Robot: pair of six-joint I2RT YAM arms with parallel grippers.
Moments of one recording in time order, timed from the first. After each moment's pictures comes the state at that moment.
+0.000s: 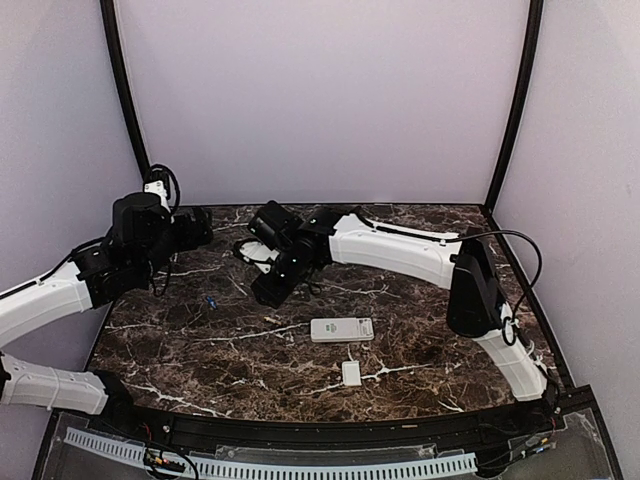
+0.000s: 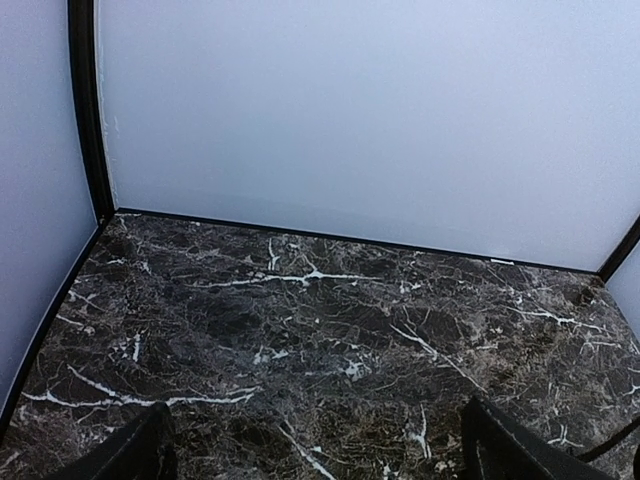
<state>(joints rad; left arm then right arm) -0.62 1.03 0.81 -0.08 -0.56 -0.39 1.07 2.39 2.26 -0.88 -0.01 -0.03</state>
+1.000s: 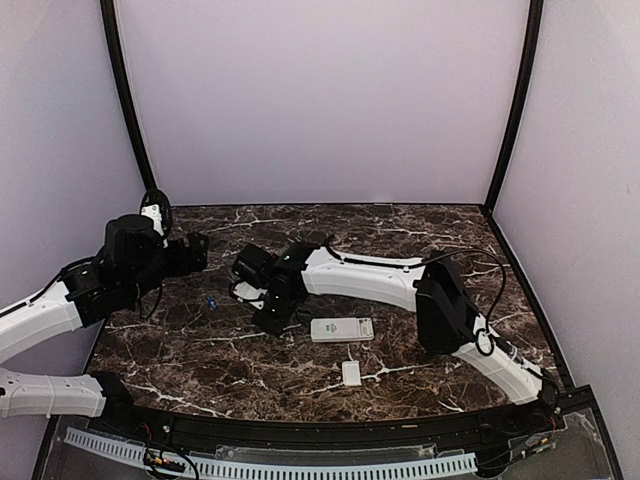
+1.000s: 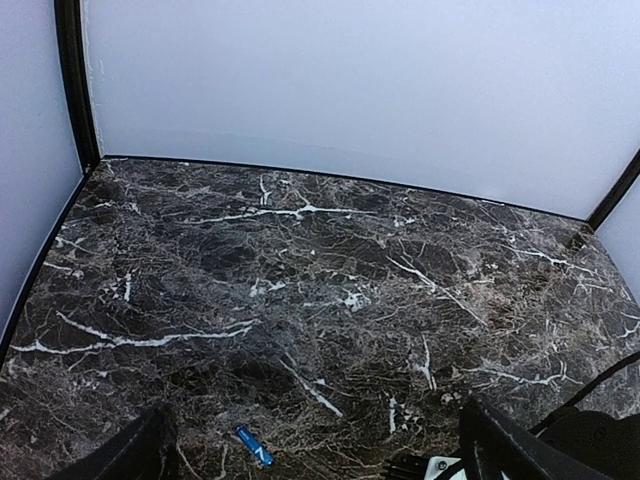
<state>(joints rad) -0.62 0.90 0.69 -0.21 -0.47 -0.43 1.13 2.58 2.38 -0.98 0.11 -0.10</state>
